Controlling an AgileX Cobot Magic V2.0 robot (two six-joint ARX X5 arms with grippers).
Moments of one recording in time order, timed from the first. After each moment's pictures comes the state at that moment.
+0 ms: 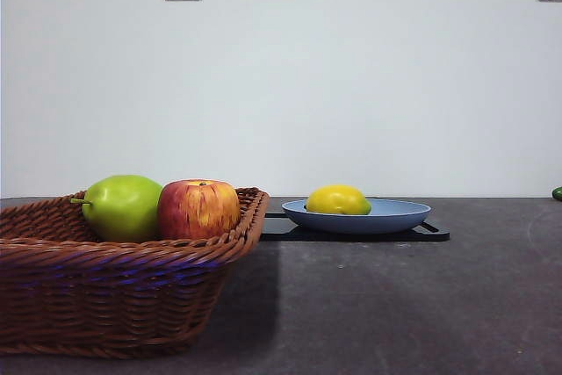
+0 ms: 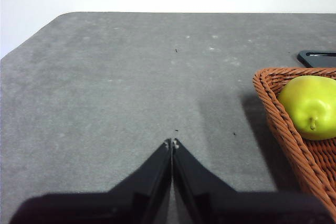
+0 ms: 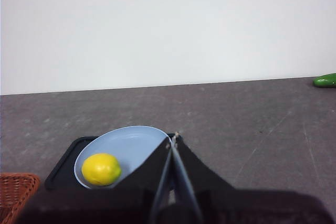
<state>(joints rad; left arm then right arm) 0.02 0.00 0.04 -0.25 -0.02 -0.03 0.38 0.32 0.48 -0.22 0.27 0.09</state>
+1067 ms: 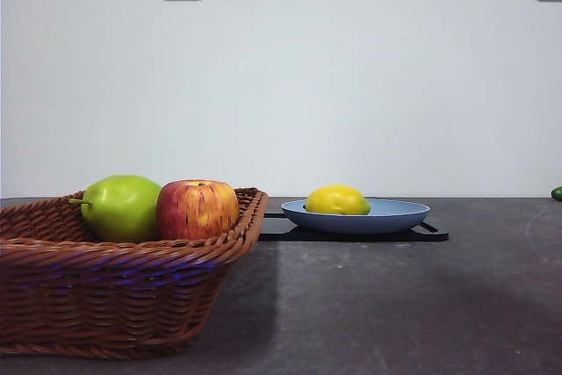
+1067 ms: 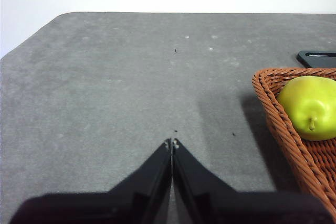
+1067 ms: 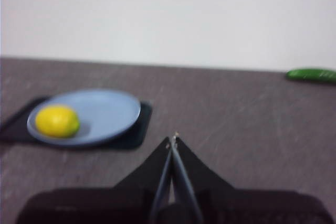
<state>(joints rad) 0.02 0.00 0.04 -0.25 -0.02 -0.03 0.13 0.00 0.16 -0.21 0.05 -0.07</state>
